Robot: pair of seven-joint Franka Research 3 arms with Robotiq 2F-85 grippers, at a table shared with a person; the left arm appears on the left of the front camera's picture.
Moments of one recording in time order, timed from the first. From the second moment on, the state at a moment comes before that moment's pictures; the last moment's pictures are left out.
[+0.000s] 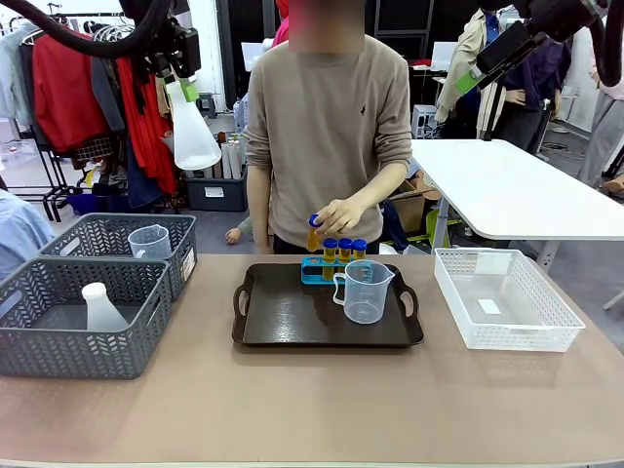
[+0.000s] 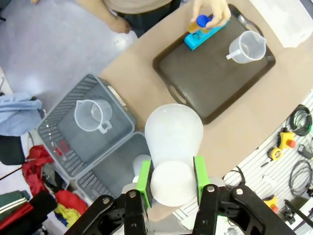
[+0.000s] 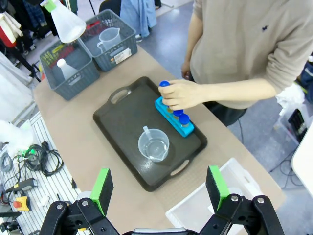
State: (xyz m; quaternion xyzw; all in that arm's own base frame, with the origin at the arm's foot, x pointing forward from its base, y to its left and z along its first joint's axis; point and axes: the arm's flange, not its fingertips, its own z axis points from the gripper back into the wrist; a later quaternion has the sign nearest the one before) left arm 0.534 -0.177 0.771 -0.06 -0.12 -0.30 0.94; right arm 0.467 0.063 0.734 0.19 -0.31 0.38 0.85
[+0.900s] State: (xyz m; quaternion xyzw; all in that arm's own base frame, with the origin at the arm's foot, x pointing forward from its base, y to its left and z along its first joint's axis) left arm 0.539 -0.186 0.757 -0.06 -0.11 -0.31 0.94; right arm 0.467 0.063 0.735 0.19 -0.31 0.38 0.85
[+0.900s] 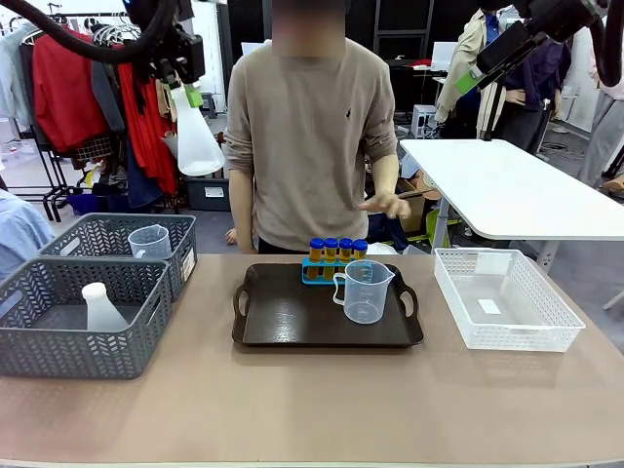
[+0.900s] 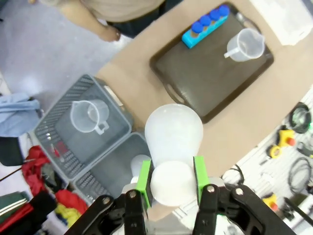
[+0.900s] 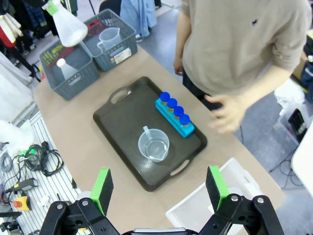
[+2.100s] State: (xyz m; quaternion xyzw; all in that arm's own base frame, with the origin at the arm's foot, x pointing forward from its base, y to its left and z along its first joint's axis) left arm 0.601 -0.300 0.595 -0.04 -0.03 -0.46 0.89; right arm 0.467 0.063 0.734 0.19 -0.31 0.38 0.85
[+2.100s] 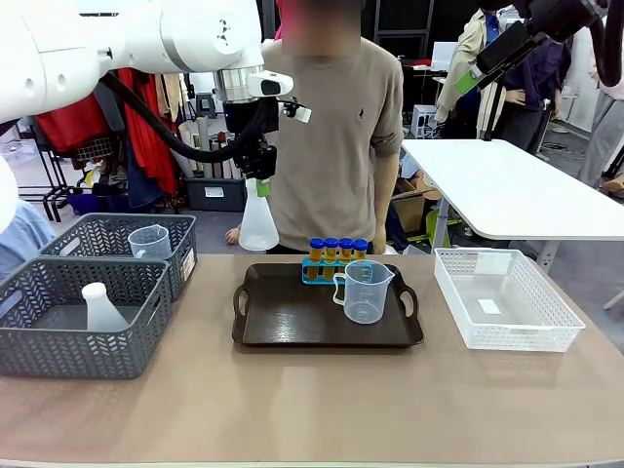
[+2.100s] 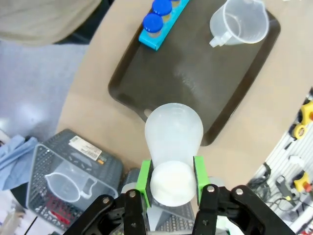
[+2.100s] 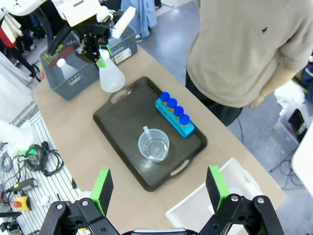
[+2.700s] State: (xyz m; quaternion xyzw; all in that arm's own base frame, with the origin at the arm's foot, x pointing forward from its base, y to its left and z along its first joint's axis) left arm 0.609 -0.313 0.558 -0.01 -0.03 -0.50 0.86; right arm 0.467 0.063 0.735 0.19 -0.31 0.38 0.85
